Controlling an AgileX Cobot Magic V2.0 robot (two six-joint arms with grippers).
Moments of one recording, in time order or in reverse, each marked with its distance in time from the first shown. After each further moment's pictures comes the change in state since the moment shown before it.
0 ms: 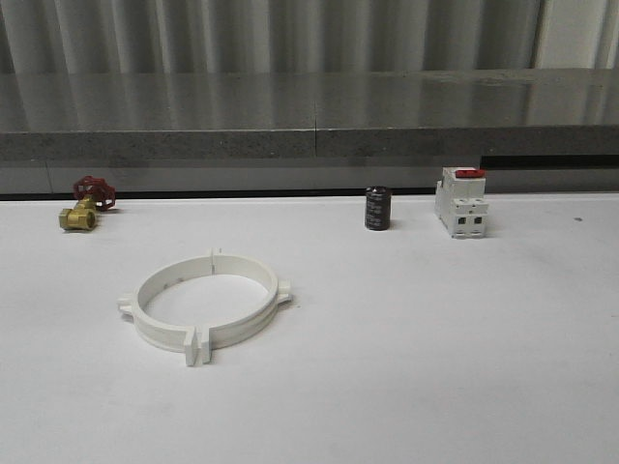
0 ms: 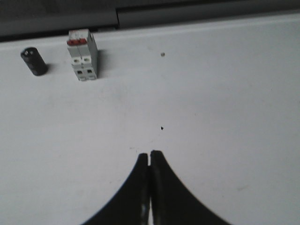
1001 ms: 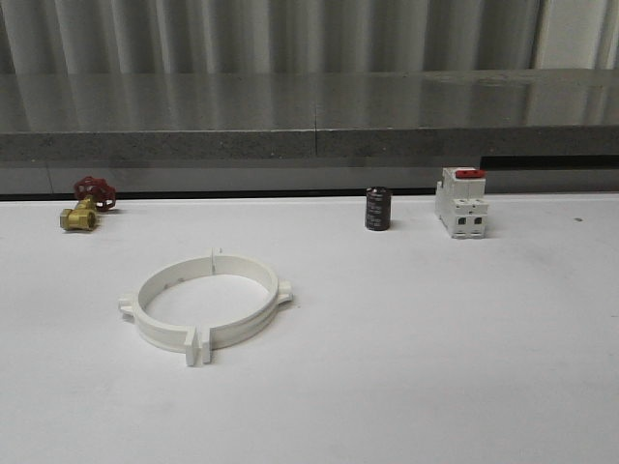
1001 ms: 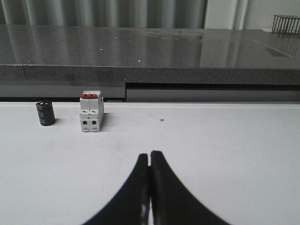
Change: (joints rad) left arm 0.000 -0.002 0.000 0.000 0.000 0.000; right arm -0.048 -0.583 0.479 0.134 -0.334 -0.244
